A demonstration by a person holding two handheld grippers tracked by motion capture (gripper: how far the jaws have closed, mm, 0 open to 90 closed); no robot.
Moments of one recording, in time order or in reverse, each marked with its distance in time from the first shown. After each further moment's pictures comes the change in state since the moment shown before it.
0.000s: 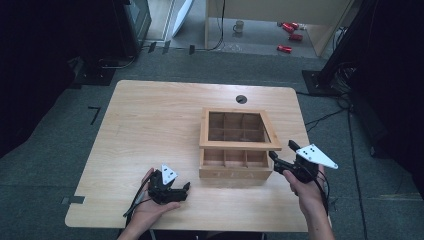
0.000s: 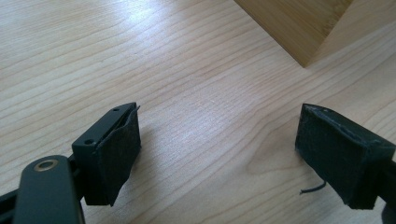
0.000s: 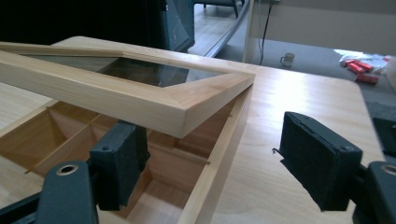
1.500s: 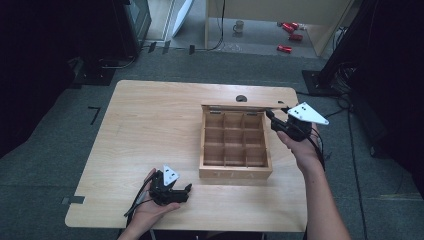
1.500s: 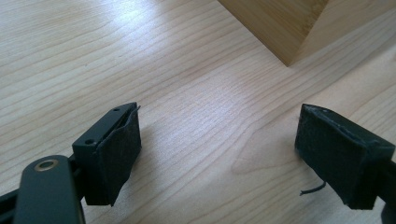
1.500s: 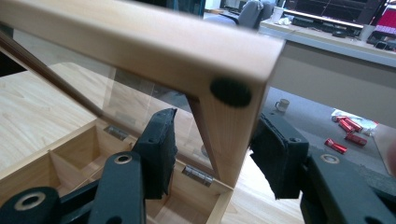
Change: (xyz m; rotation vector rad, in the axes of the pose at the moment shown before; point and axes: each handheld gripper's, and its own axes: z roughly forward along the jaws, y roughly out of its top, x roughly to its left) left arm -0.003 0.000 0.000 -0.004 -0.036 0.016; right arm -0.018 0.080 0.066 -0.104 0.027 -0.157
